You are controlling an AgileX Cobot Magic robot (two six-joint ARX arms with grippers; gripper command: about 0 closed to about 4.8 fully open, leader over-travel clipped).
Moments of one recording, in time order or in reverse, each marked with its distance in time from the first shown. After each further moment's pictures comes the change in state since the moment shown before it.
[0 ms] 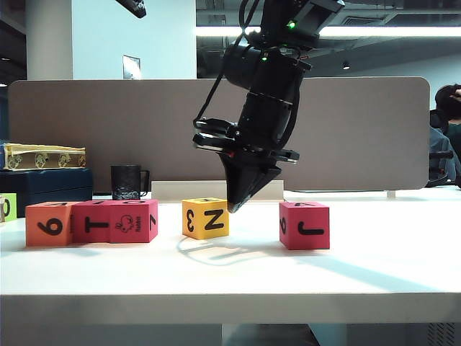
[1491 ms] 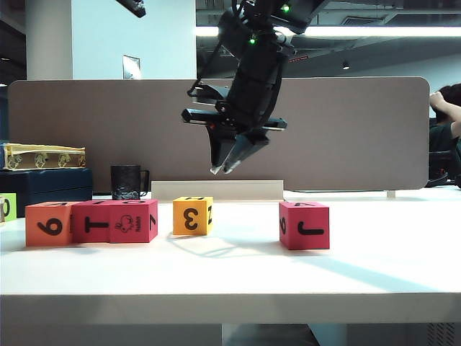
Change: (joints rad) left arm 0.015 0.000 0.000 0.031 -0.001 0.003; right arm 0.001 0.012 0.106 0.165 0.114 0.042
